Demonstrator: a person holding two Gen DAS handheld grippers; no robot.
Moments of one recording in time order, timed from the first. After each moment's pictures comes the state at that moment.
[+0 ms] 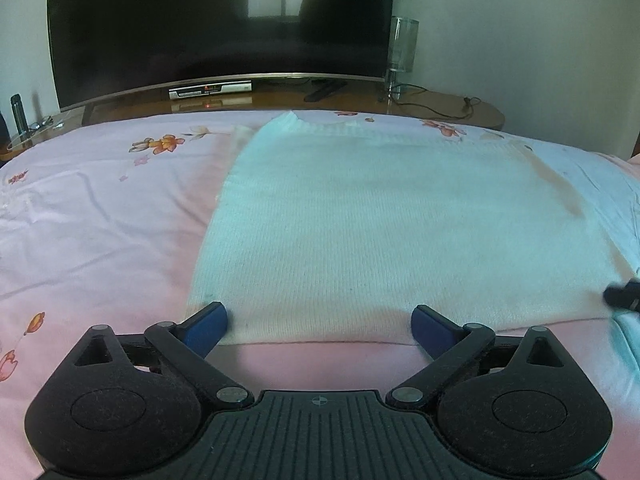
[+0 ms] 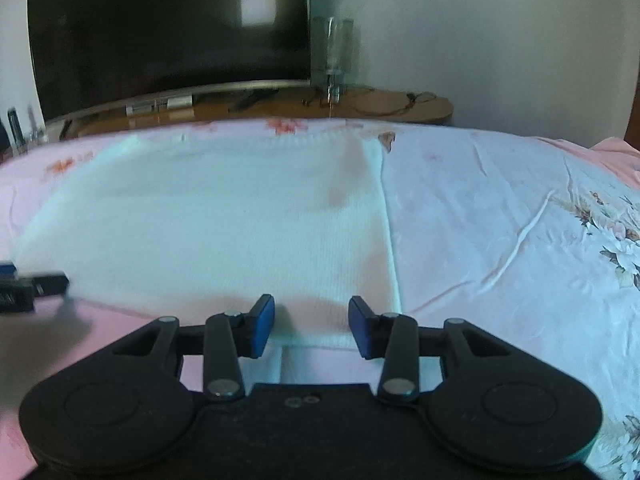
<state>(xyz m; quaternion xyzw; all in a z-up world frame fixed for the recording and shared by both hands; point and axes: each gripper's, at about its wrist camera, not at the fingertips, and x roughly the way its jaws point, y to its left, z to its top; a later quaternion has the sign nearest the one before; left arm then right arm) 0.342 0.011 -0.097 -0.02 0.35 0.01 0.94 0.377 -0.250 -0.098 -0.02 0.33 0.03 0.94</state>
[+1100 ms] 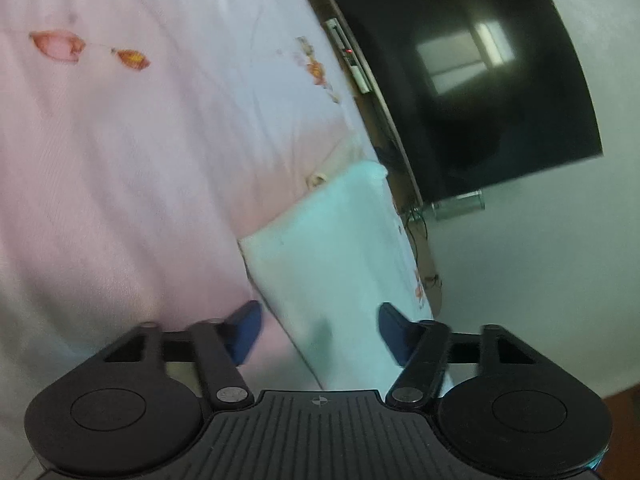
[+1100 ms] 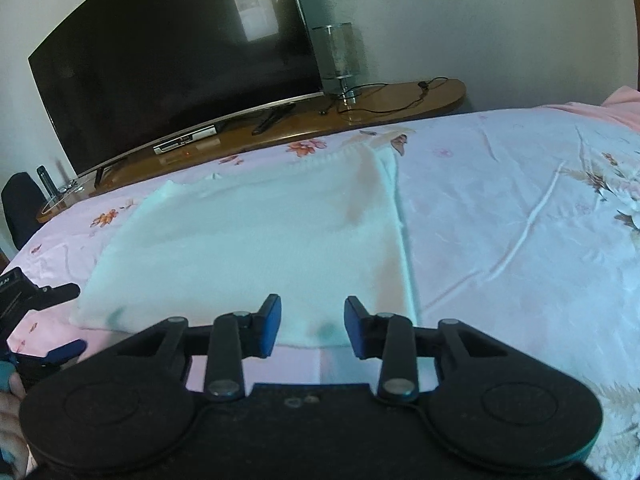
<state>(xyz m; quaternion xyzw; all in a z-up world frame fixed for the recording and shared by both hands) 0.296 0.103 -0.141 -0.55 0.28 0.04 0.78 0.366 -0.273 -0.062 0.08 0.34 0.09 0.93</state>
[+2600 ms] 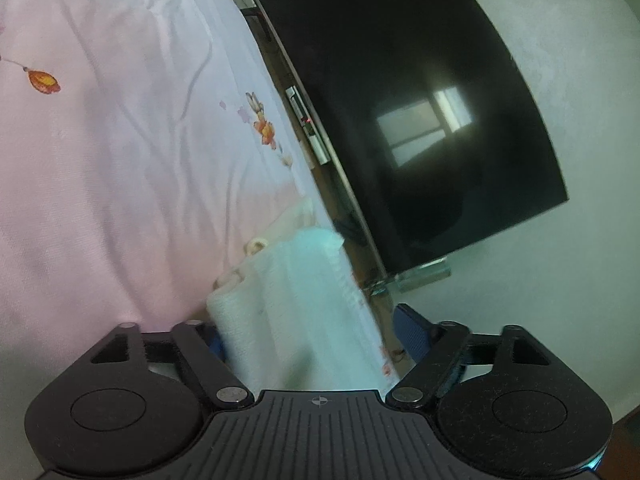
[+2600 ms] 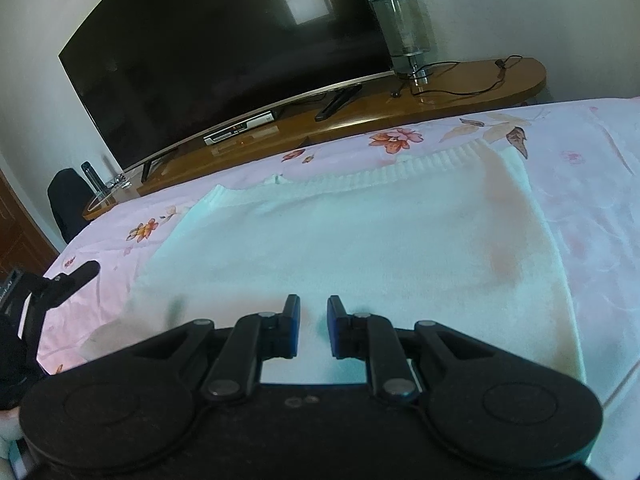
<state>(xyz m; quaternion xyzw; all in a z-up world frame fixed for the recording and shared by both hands) 0.320 0.087 -0.137 -0.54 0.14 0.06 0.83 0.465 -0.213 -0.085 0.11 0.36 0.18 0.91</state>
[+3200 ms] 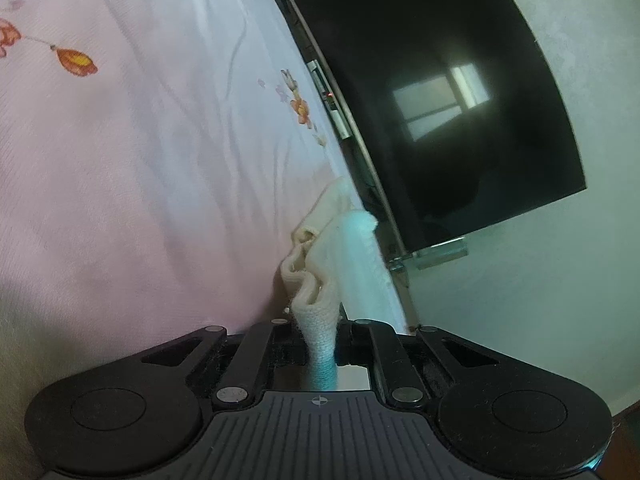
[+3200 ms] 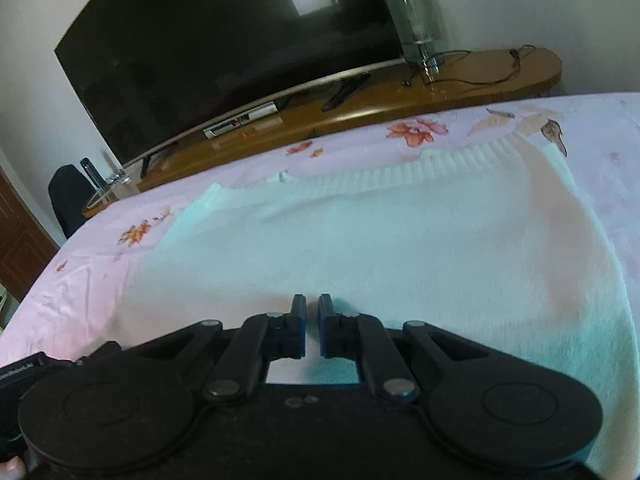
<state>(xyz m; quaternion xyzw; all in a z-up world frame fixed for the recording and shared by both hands) 0.319 0.106 -0.155 -0.55 0.19 0.06 0.81 0.497 -0.195 -0.099 0.12 0.37 0.18 0.90</state>
